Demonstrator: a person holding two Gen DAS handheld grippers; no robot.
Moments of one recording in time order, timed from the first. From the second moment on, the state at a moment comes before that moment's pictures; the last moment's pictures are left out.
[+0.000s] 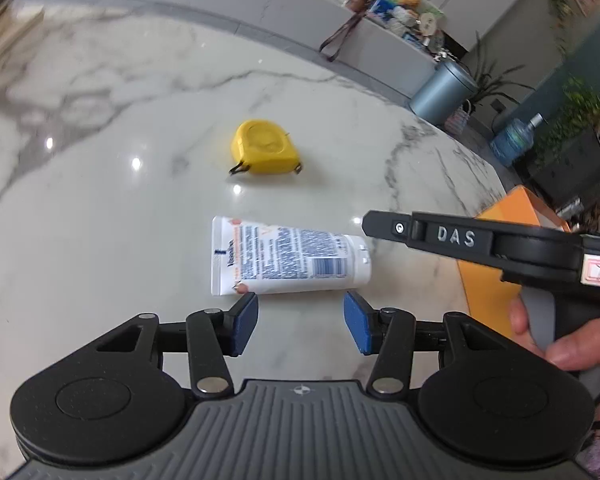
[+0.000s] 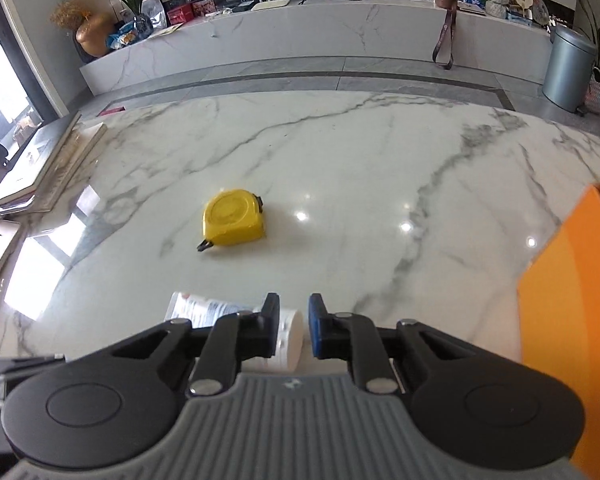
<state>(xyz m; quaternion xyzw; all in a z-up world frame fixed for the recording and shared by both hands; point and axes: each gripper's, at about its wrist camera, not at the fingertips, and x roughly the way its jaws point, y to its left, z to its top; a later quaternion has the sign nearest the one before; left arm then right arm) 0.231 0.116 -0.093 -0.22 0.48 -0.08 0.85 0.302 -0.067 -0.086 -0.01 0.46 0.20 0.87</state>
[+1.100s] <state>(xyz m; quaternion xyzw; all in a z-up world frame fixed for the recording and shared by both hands) 0.251 0.111 -0.110 -0.05 0.46 -0.11 0.88 0.261 -0.045 -0.114 -0.10 0.49 0.27 0.82</state>
